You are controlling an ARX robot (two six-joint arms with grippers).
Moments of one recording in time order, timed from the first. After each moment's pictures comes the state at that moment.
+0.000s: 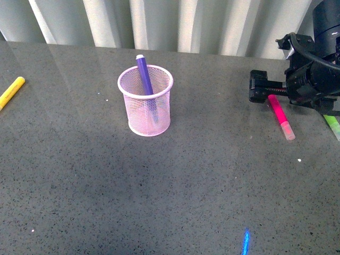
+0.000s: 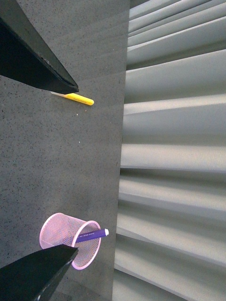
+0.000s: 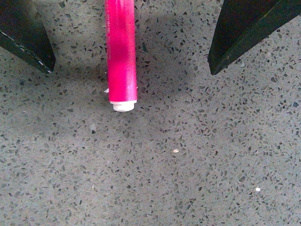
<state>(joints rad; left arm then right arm) 0.00 0.00 0.01 0.00 0.00 0.00 0.09 2.27 1.27 0.14 -0.03 0.14</state>
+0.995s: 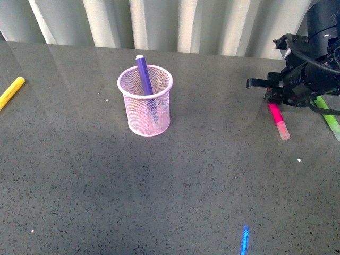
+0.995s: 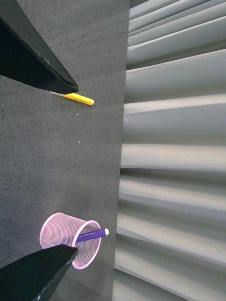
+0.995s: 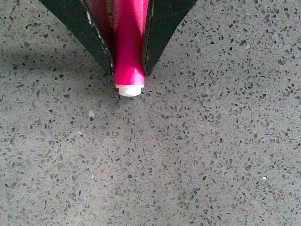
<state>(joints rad) 0.00 0.00 0.01 0.00 0.00 0.00 0.11 2.31 1.31 0.14 -0.03 0.16</state>
